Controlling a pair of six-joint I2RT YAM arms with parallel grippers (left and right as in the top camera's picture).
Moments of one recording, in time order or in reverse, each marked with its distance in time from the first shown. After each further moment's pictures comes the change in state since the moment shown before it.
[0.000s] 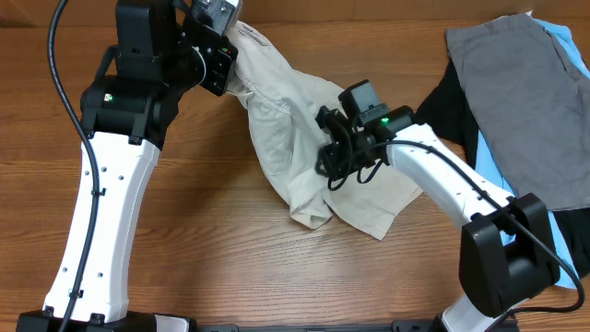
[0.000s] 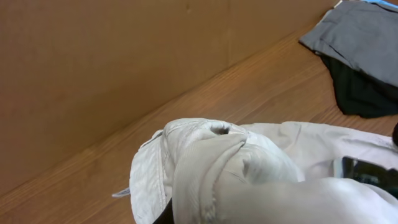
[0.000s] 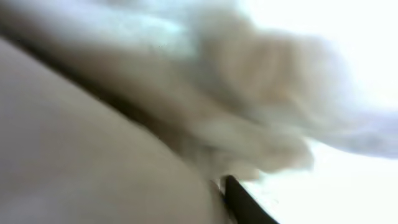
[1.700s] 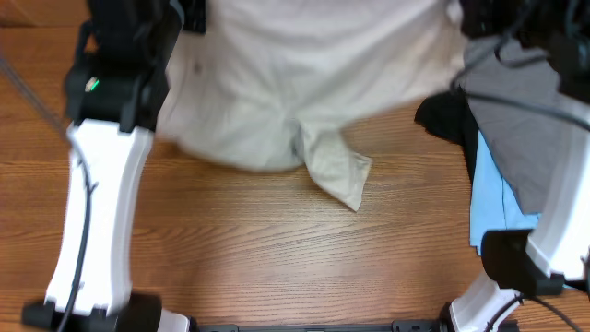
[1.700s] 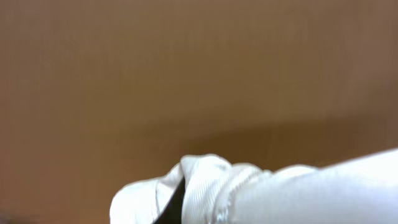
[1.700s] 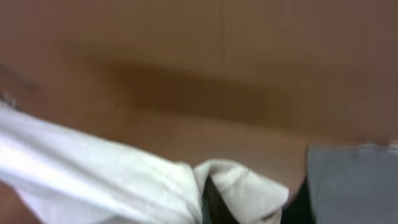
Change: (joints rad) left arm -0.001 0.101 0.235 0.226 -0.340 -0.184; right arm -0.398 0.085 1.352 -0.493 0.131 0.022
